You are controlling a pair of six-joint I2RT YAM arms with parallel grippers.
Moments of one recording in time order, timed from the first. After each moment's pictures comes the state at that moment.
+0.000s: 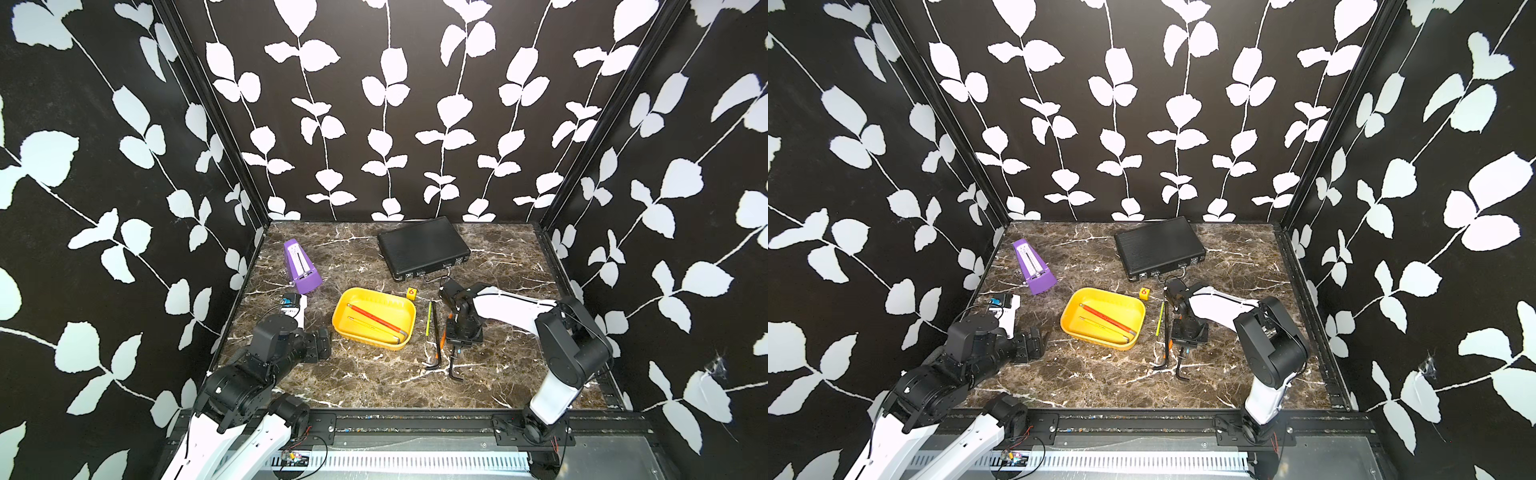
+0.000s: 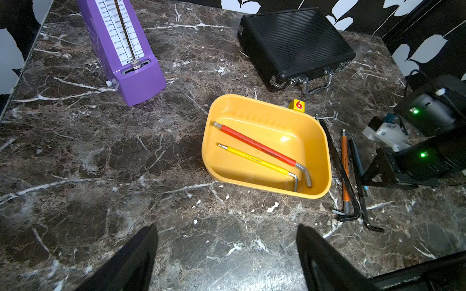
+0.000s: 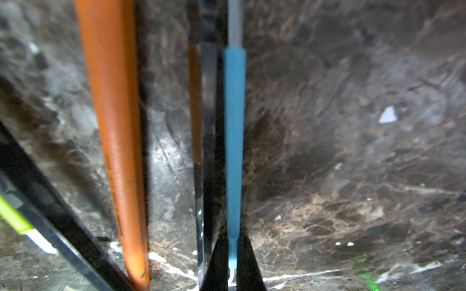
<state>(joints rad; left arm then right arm) -0.53 0.49 0.85 -1.05 -0.13 -0.39 0.60 1.74 1.03 -0.92 -0.09 0.75</state>
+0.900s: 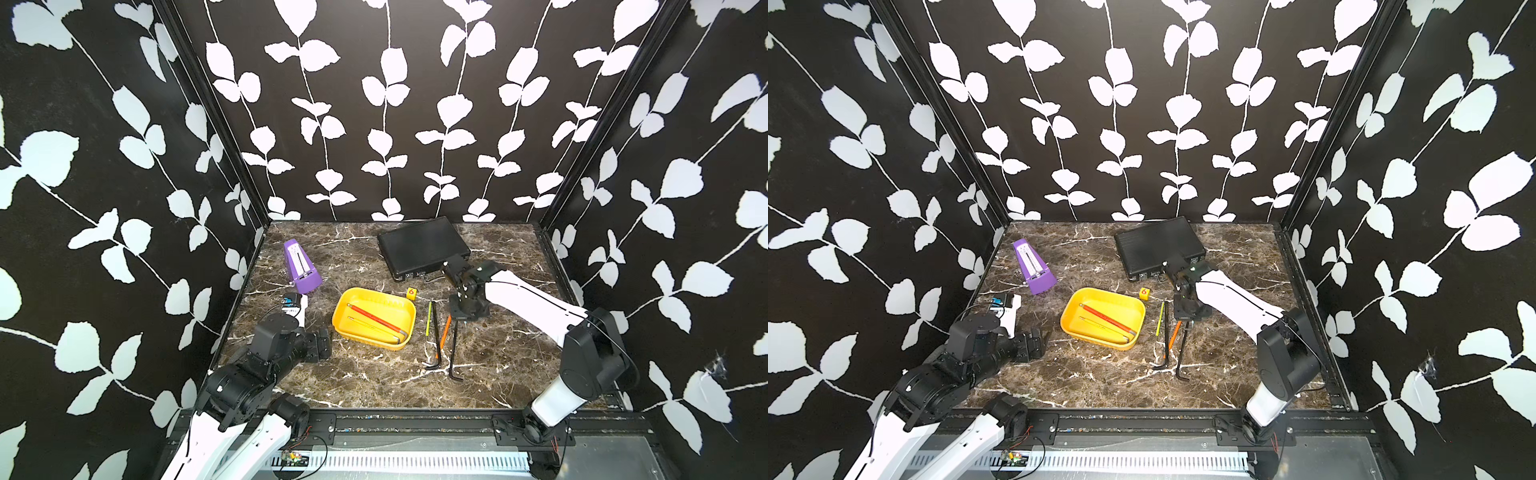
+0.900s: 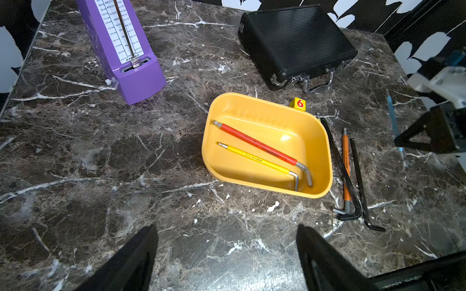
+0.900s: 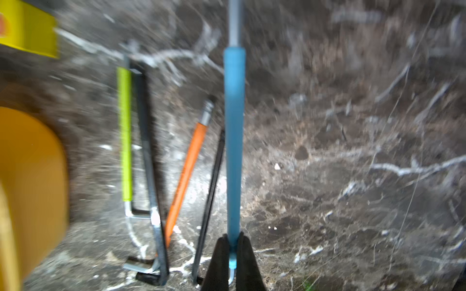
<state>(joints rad) -0.53 0.50 0.85 -1.05 -0.13 -0.39 0.61 1.66 1.35 -1.12 0.12 0.54</state>
